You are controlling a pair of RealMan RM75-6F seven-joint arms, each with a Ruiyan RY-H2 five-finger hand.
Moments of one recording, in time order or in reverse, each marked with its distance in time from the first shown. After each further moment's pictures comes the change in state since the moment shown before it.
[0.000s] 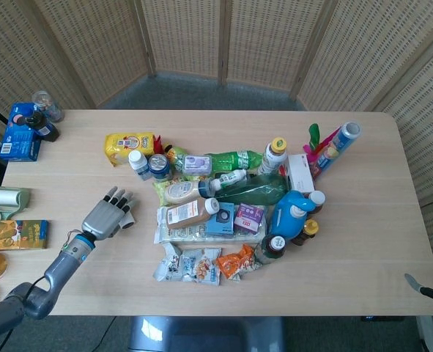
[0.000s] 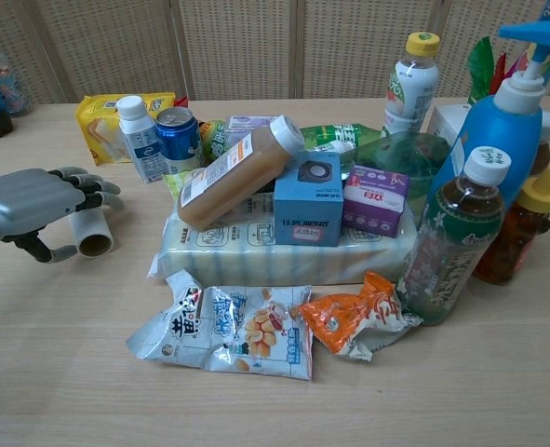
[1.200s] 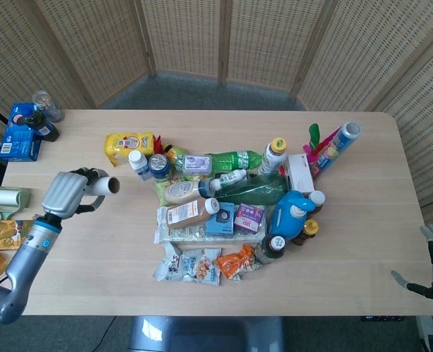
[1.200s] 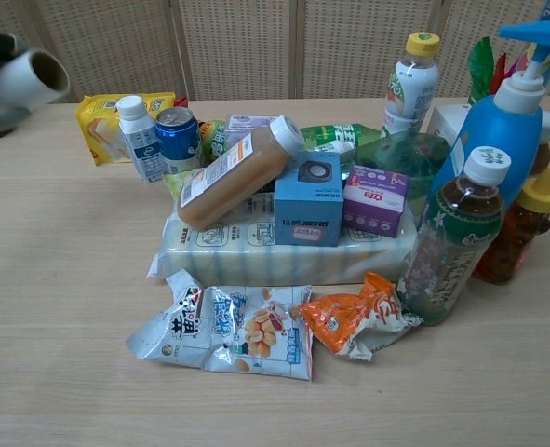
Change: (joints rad) left arm 0.064 0.381 -0.161 -0.494 -0.096 0.230 -0.241; right arm 0.031 -0.072 0.007 0.074 -0.019 -0.063 0.054
